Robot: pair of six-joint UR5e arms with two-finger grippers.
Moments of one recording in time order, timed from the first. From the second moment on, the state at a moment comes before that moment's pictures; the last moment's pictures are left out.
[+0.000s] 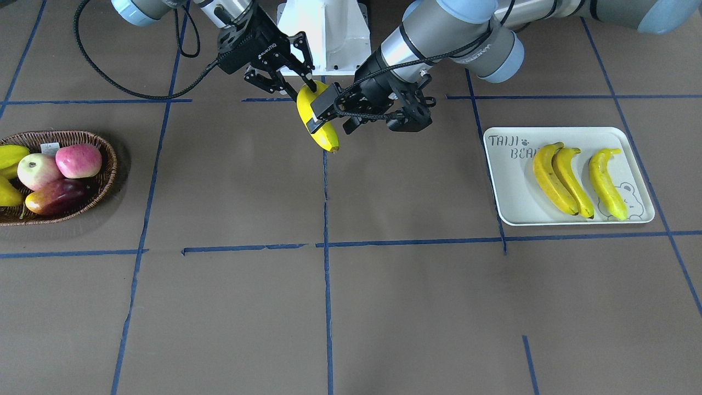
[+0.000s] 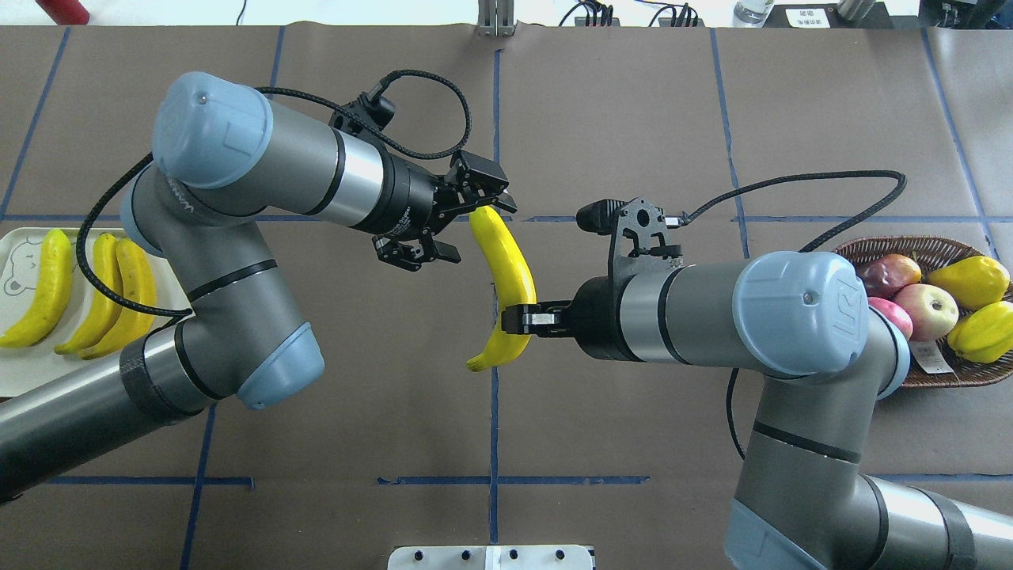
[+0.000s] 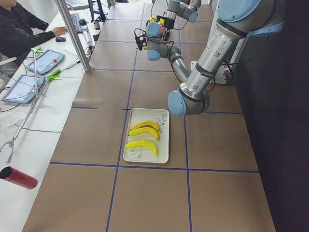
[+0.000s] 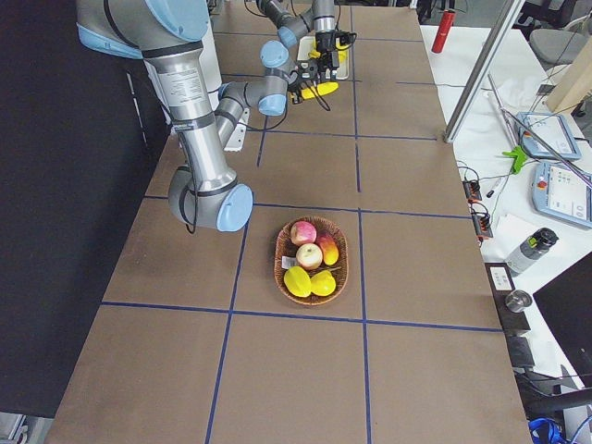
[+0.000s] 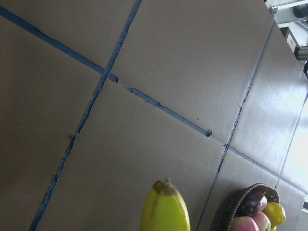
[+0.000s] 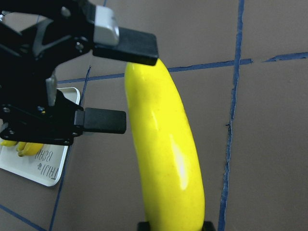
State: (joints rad) left arm -0.64 -2.22 -1.71 -2.23 -2.07 -1.88; right arm 0.43 -1.16 2.04 -1.08 1.75 1.32
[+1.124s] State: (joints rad) left arm -0.60 -2.23 -1.68 -2.30 -2.05 -1.88; right arm 0.43 -1.16 2.05 -1.08 1.75 1.32
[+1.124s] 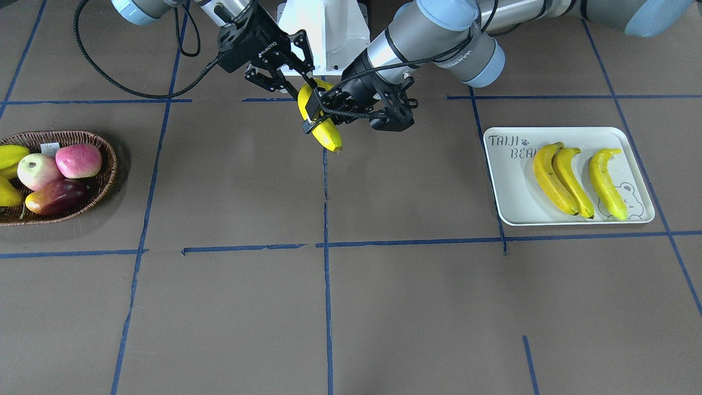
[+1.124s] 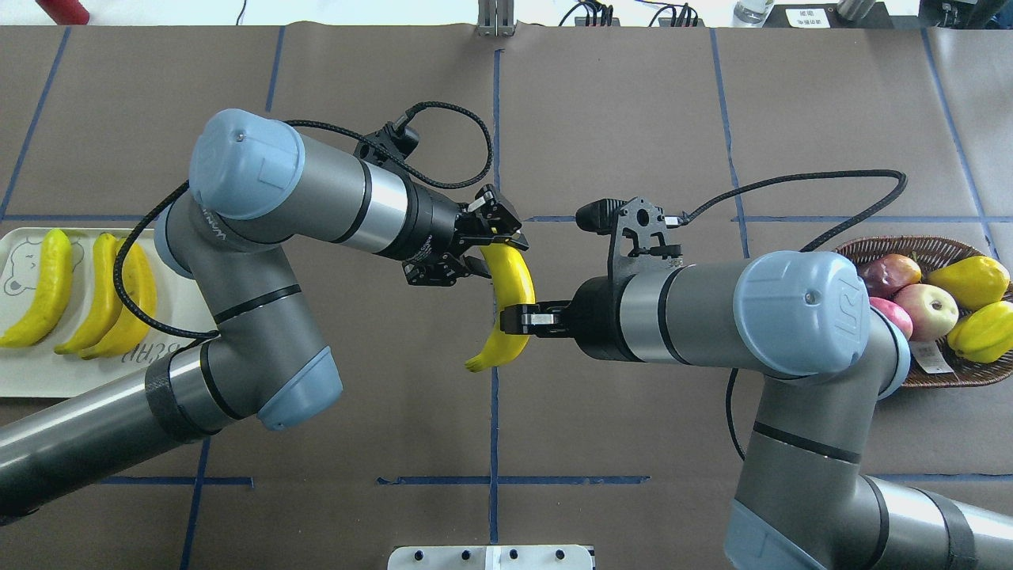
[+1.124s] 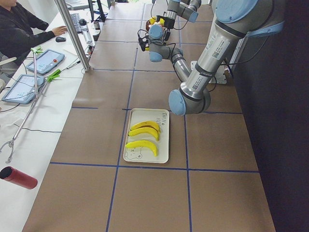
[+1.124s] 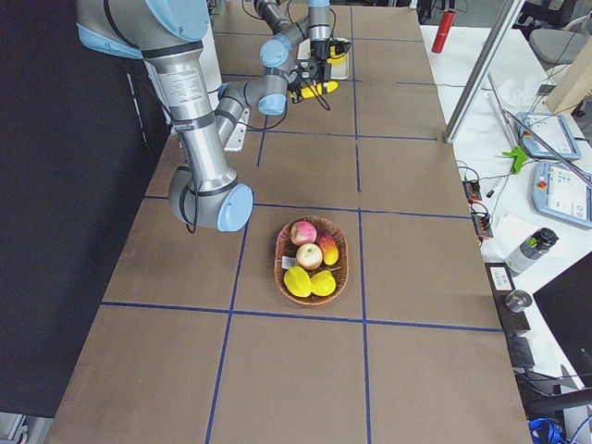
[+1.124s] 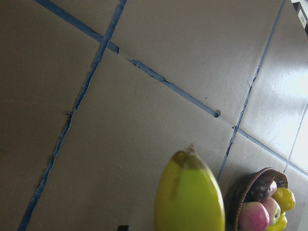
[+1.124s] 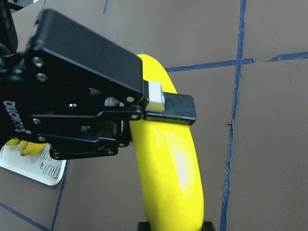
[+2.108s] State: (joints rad) left arm -0.67 -2.21 -1.64 -2.23 -2.06 -1.81; right arm 0.44 -1.16 2.10 -1.08 1.75 1.42
